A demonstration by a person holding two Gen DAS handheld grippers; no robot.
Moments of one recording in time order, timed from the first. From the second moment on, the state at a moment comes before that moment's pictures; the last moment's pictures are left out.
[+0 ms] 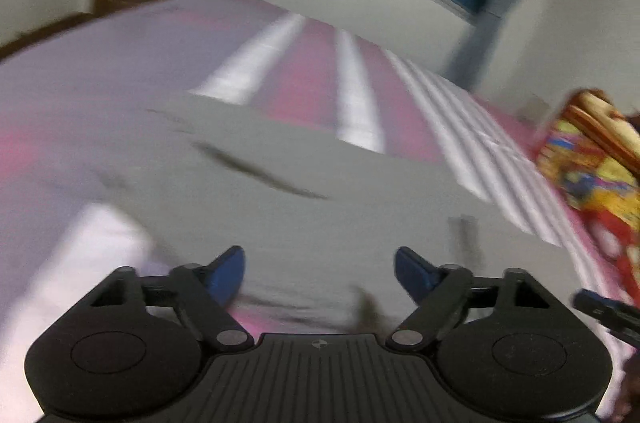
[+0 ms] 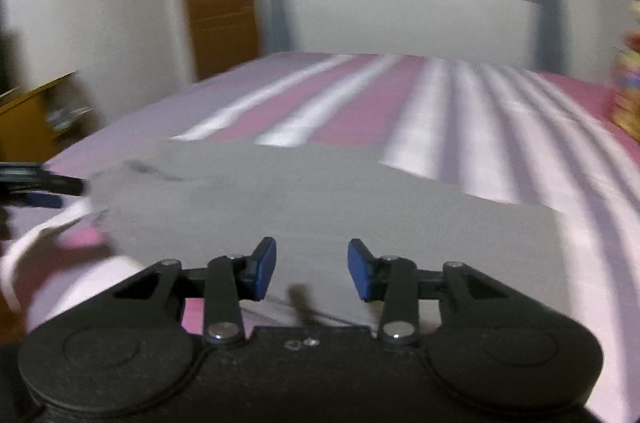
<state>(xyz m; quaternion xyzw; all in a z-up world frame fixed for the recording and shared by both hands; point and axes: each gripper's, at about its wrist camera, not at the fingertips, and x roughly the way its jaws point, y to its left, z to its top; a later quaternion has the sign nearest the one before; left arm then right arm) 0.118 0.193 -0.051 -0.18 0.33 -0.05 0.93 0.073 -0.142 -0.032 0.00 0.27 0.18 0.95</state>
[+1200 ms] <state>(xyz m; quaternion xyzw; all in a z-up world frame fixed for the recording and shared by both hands) 0.204 0.065 -0.073 -0.15 0.41 -0.15 0.89 0.108 -0.269 -0.073 0.08 0.34 0.06 0.93</state>
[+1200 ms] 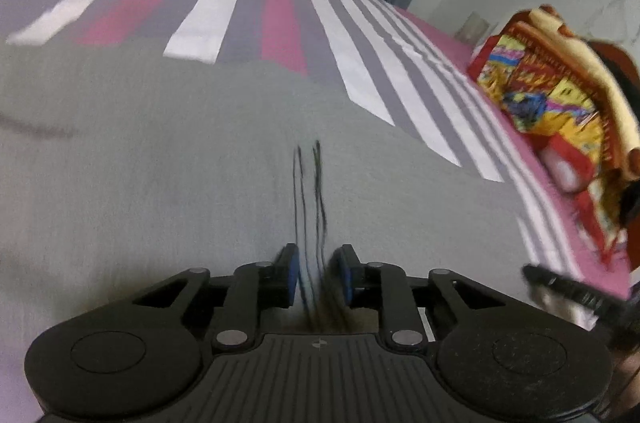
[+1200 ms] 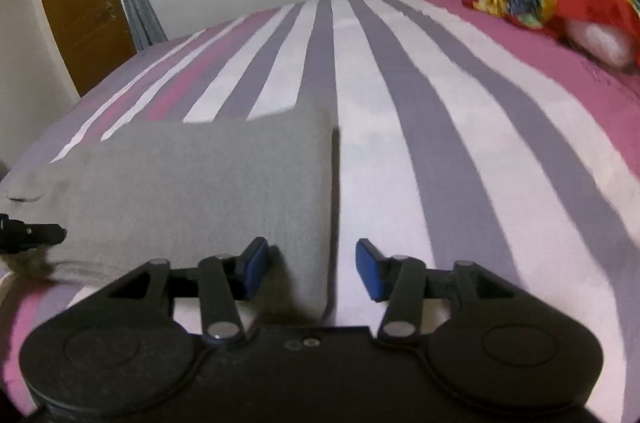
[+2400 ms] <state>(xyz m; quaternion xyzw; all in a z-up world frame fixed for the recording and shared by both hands) 0.099 0.330 -0.123 -0.45 0.24 0.00 0.86 0.058 -0.334 -0.061 0.16 0.31 0.01 0.94</state>
